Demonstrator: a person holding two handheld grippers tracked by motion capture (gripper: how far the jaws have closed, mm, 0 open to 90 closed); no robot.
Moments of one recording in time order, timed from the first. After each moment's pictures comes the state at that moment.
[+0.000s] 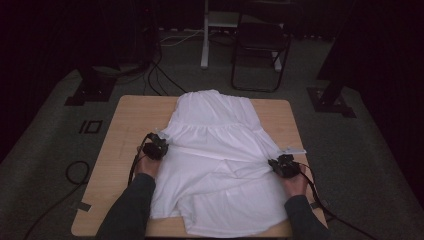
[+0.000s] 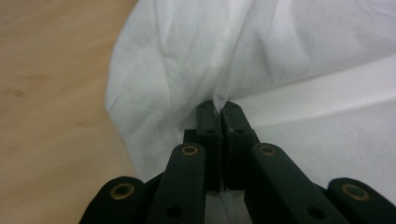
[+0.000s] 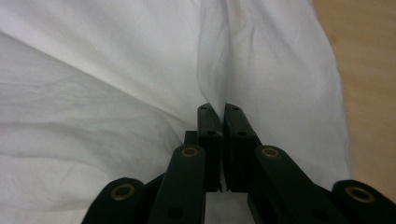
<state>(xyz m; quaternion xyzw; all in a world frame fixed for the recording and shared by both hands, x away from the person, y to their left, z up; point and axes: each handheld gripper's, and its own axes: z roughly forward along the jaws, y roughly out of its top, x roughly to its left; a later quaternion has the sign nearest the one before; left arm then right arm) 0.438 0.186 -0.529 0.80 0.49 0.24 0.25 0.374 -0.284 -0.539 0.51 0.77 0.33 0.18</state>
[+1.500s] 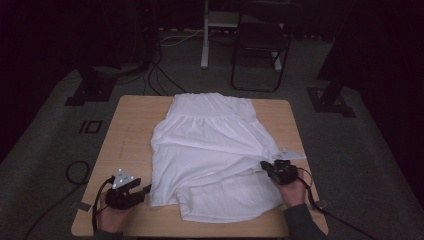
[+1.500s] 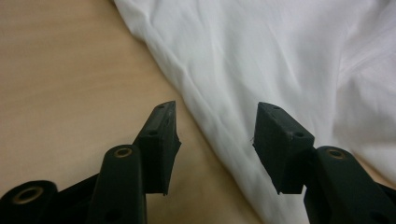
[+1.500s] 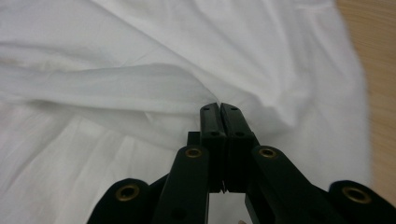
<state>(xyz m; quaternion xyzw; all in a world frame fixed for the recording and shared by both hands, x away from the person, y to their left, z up) 0.246 0.251 -0.507 0.78 0.48 0.17 0.37 0.323 -0.255 -0.487 0.45 0.79 0.38 0.18</state>
